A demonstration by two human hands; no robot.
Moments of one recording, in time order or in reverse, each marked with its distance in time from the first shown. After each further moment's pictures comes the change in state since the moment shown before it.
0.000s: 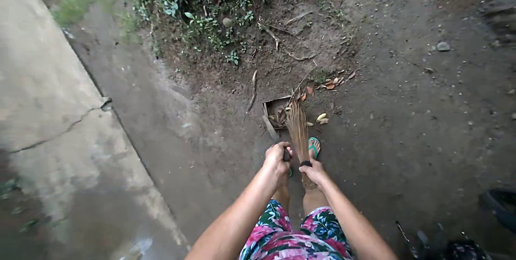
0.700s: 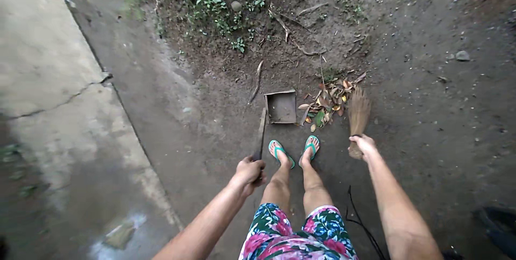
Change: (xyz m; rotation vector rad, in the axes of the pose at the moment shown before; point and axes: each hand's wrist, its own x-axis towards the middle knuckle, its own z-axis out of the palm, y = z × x) left_hand -0.002 0.024 -0.077 0.588 0.154 0.076; right_hand 0.075 -0.022 -0.182 0.176 0.400 0.023
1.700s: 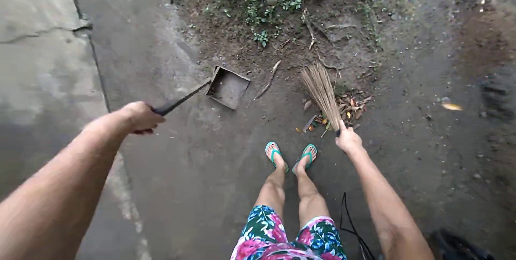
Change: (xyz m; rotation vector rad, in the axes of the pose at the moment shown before) left_hand 0.203 0.115 -0.369 0.839 0.271 0.178; right_hand -0.083 -0.107 0.161 -1.373 0.062 -0.313
